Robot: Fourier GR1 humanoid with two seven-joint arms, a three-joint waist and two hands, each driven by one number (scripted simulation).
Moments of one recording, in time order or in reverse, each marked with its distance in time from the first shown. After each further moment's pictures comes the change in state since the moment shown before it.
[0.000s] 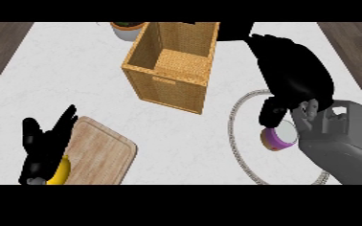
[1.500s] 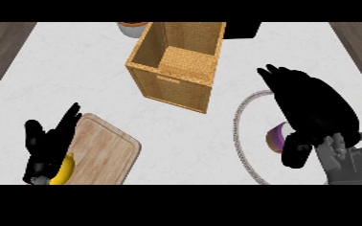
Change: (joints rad) left arm -0.001 -0.046 0.030 0.010 -0.049 -0.054 -0.036; right arm 0.165 -0.081 -0.004 -0.184 -0.189 0.133 0.153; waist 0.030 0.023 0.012
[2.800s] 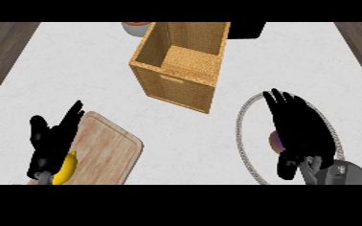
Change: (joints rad) left arm -0.022 -0.049 0.043 0.028 -0.059 -0.046 0.022; right arm 0.290 0.096 0.011 0.055 0.370 -0.082 -0.152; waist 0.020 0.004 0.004
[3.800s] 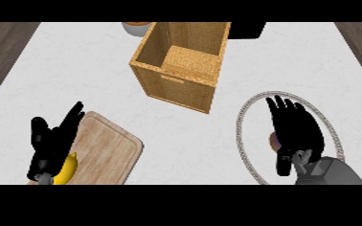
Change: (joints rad) left arm 0.018 -0.031 0.029 -0.023 -0.045 -0.022 0.024; right arm 0.058 0.066 -0.040 0.157 0.127 -0.002 -0.082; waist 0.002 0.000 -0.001
